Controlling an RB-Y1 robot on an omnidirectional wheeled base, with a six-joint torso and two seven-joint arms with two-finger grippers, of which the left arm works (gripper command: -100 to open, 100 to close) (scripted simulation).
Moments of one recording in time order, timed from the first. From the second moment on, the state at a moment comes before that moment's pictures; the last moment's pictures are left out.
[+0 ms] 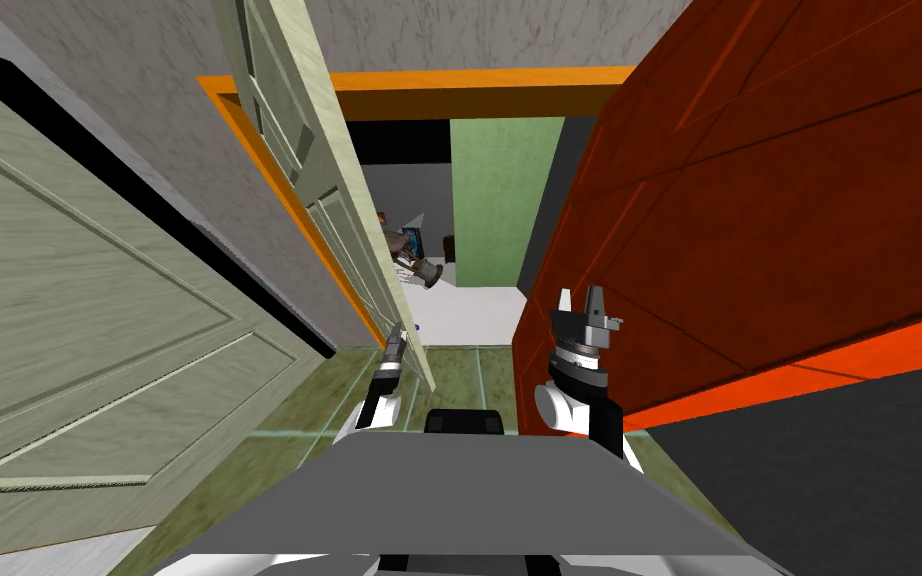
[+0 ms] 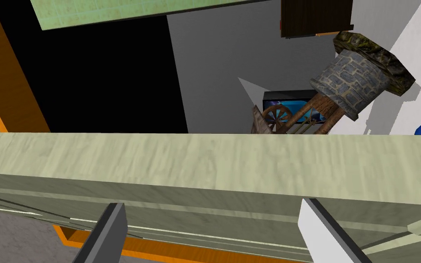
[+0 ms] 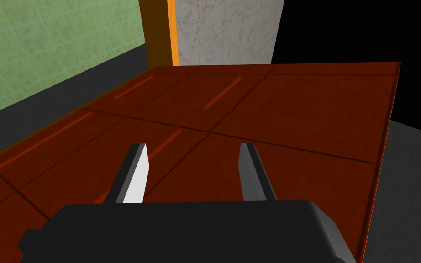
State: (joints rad) arm 0.29 0.10 0.02 -1.52 0.03 -0.64 -0.03
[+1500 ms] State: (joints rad) arm 0.20 0.08 0.01 -1.27 0.03 -0.70 -0.01
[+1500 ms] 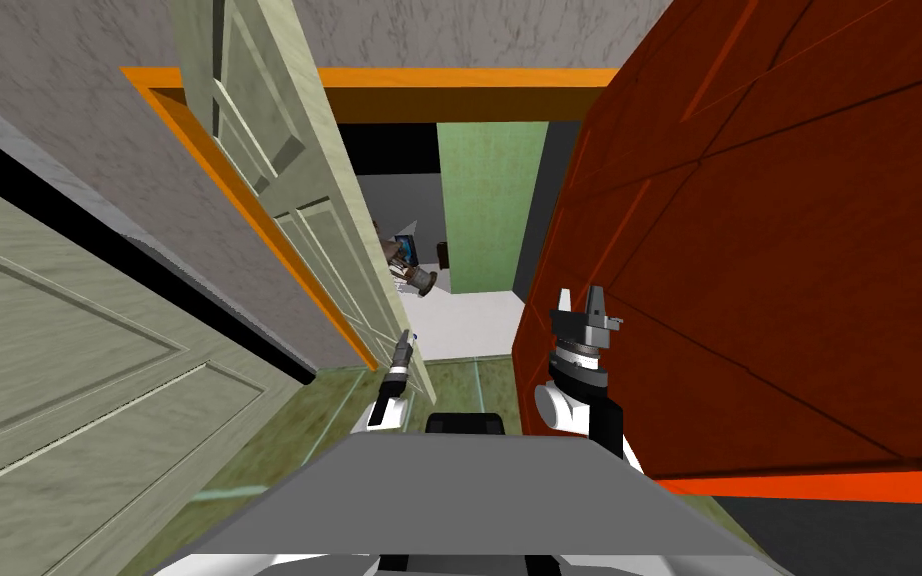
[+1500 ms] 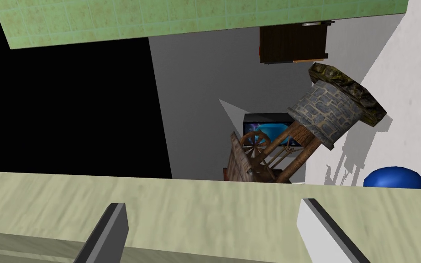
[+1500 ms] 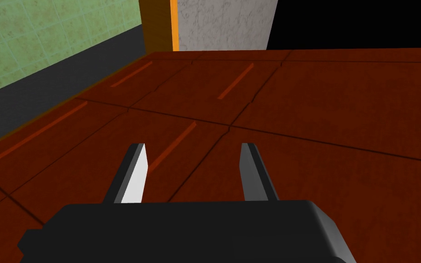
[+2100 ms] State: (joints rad) arm 0.16 0.07 0.01 -1.17 0.03 -0.72 -0.01
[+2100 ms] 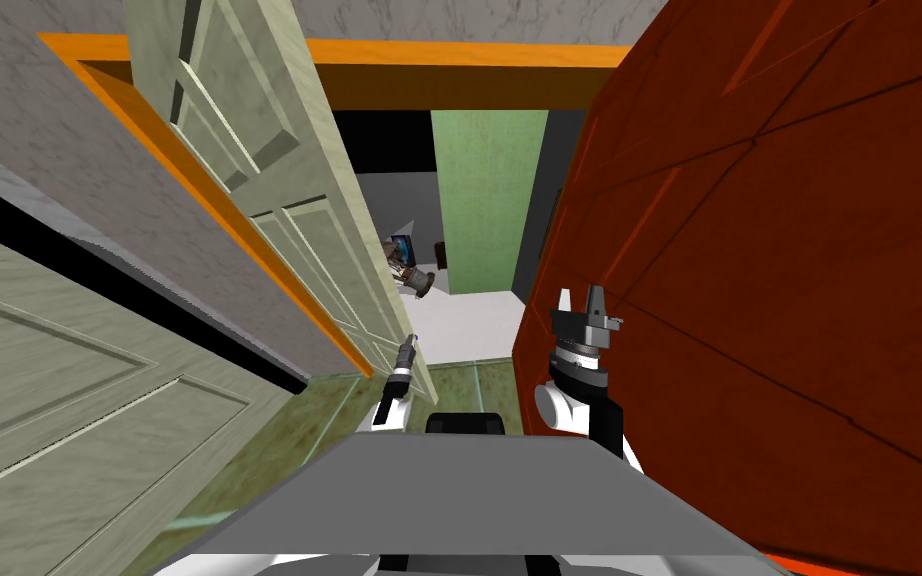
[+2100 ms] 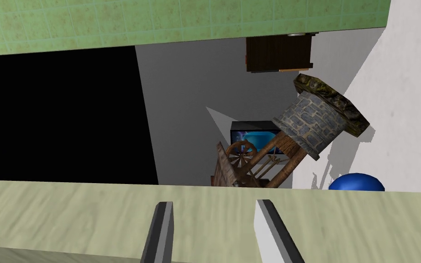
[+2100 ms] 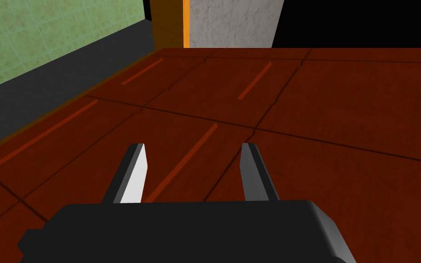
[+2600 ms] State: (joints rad) arm 0.13 0.06 0.01 -1.07 0.02 -0.73 0.00
